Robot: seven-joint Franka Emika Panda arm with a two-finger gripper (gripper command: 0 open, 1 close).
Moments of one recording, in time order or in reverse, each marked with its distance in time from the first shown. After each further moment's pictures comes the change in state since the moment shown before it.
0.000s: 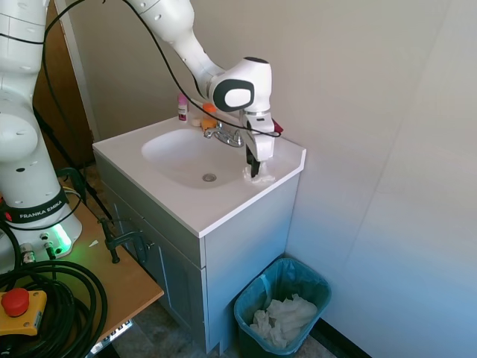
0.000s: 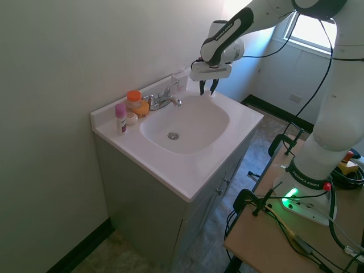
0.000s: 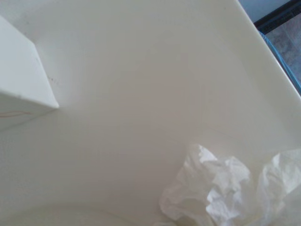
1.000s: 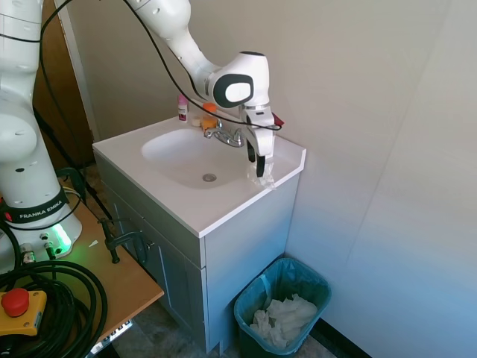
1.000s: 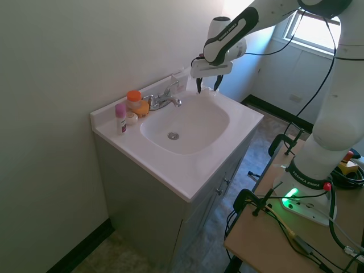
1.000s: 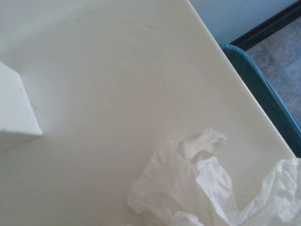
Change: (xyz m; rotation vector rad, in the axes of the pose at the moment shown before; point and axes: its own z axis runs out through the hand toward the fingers) arm 0.003 -0.004 -0.009 -0.001 0.057 0.030
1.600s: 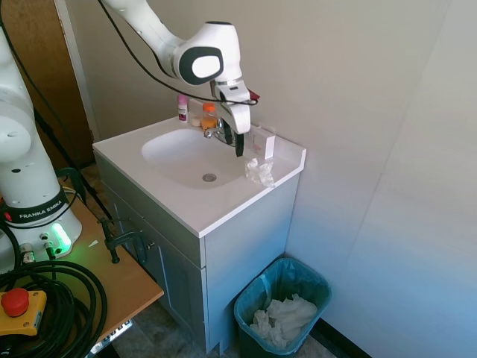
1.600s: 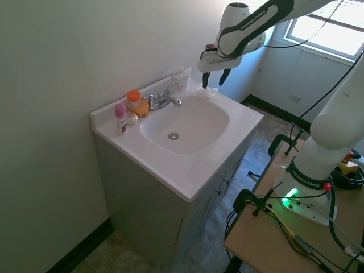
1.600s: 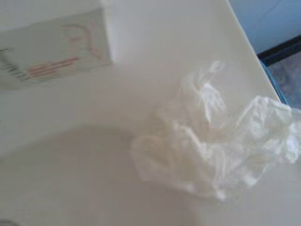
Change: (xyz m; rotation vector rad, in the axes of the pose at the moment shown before) arm -0.037 0.040 -0.061 0.073 0.017 -0.113
